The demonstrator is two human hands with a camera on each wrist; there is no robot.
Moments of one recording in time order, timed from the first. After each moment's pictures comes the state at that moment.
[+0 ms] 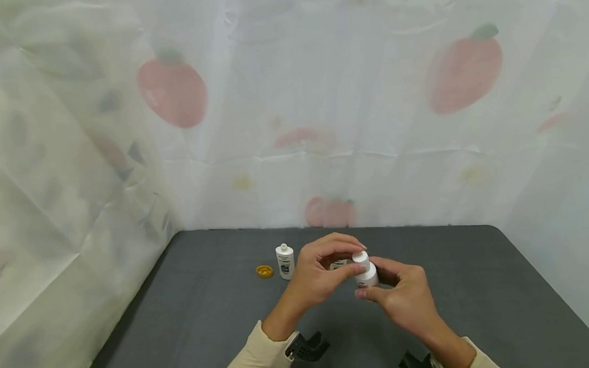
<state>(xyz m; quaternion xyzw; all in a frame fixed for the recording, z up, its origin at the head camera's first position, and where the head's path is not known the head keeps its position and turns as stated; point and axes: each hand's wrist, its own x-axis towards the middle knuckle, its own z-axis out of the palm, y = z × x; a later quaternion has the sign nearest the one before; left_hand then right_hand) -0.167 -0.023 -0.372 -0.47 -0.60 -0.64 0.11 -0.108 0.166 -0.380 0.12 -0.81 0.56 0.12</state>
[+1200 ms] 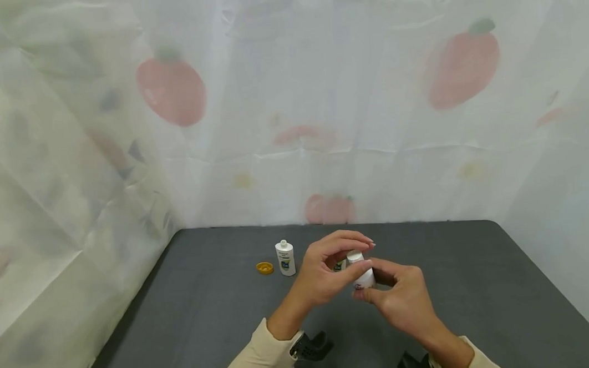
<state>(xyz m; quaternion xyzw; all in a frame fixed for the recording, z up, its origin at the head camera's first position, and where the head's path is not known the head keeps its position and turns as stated) -0.165 -0.017 -0.370 -0.49 -0.59 -0.62 0.12 -0.103 0.159 -0.382 0.15 -0.81 0.54 0.15</state>
